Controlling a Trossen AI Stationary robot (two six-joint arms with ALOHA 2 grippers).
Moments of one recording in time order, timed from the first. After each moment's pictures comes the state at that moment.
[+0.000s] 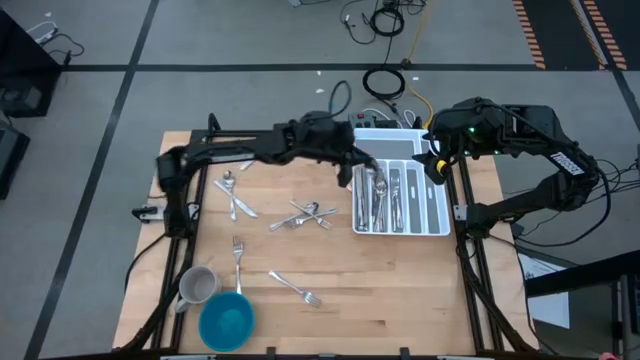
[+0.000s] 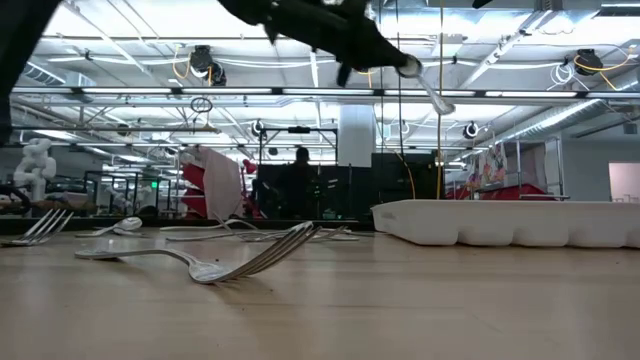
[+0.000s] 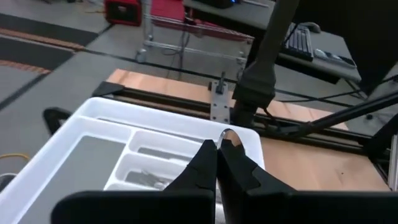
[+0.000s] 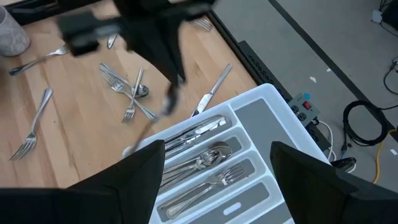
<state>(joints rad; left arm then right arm) 0.29 1.87 1.61 -0.06 0.29 -0.06 -0.22 1.22 1.82 -1.44 0.21 0.23</state>
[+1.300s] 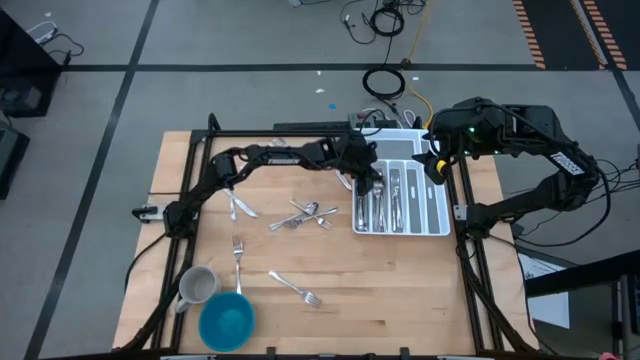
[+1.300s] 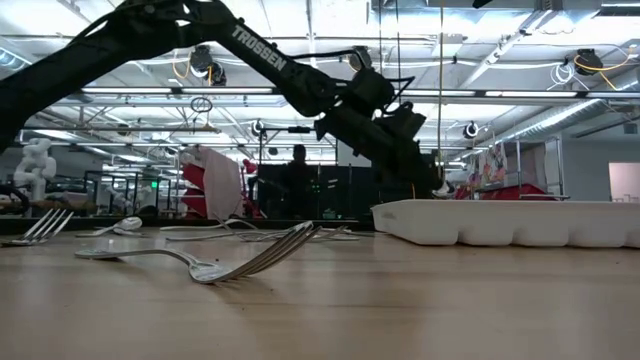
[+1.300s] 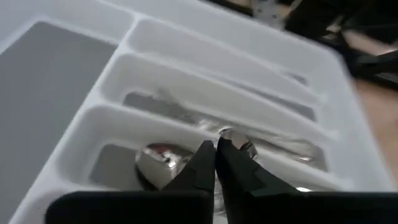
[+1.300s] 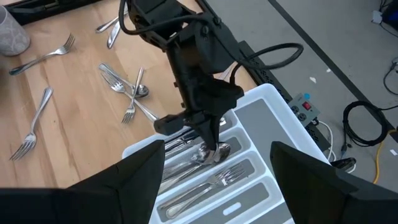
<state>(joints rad) 0.34 2.38 1.87 -0.10 0.37 -0.05 -0.22 1.22 1.82 -1.44 0.21 0.22</state>
